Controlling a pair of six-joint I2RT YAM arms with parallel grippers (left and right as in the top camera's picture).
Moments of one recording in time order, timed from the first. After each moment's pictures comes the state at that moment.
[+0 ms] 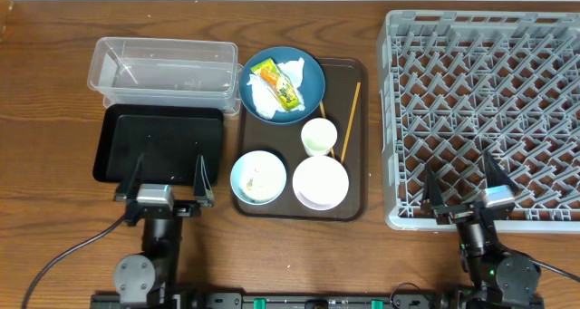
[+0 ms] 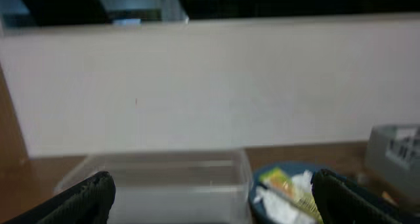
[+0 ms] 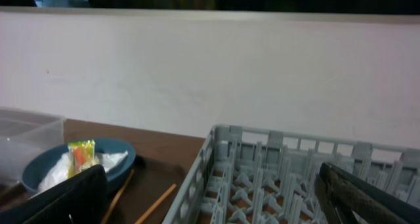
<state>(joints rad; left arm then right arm) 0.02 0.05 0.15 0.09 0.10 -0.01 -0.13 0.05 0.07 0.15 -0.35 0.04</state>
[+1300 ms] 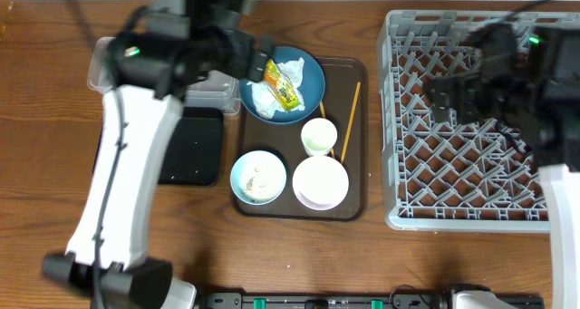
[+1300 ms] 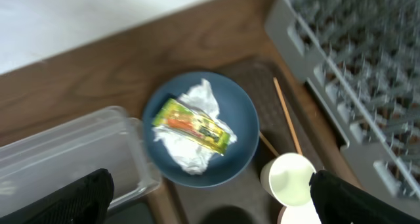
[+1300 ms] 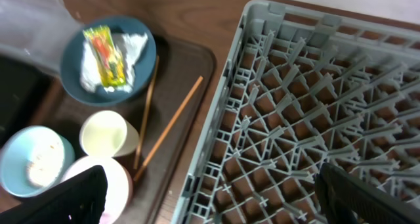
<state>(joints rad) -0.25 1.68 1.90 -1.06 0.23 0.13 0.04 1.37 1.60 -1.07 -0.23 -0.15</state>
